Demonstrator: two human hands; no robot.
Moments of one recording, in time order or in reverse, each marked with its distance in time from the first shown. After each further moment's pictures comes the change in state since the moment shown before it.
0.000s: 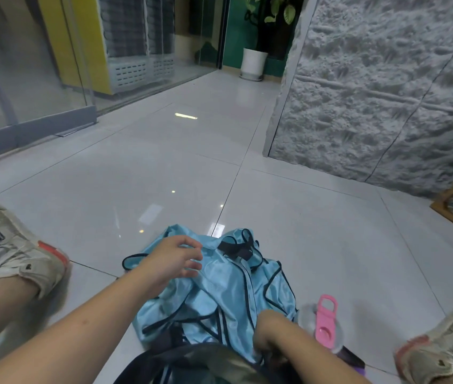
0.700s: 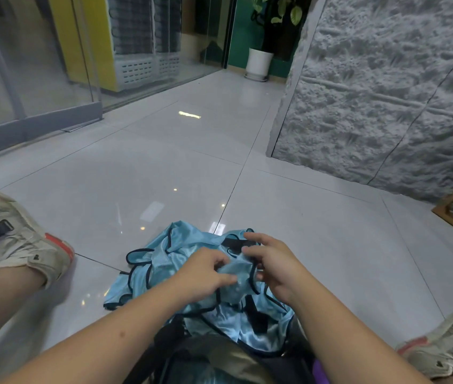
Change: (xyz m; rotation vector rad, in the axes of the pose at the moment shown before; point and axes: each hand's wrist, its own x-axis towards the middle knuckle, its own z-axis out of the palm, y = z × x) left_hand -0.014 -0.015 0.043 0.536 -0.135 0.270; right_hand -0.070 -0.018 -0.074 1.368 0.257 -0.558
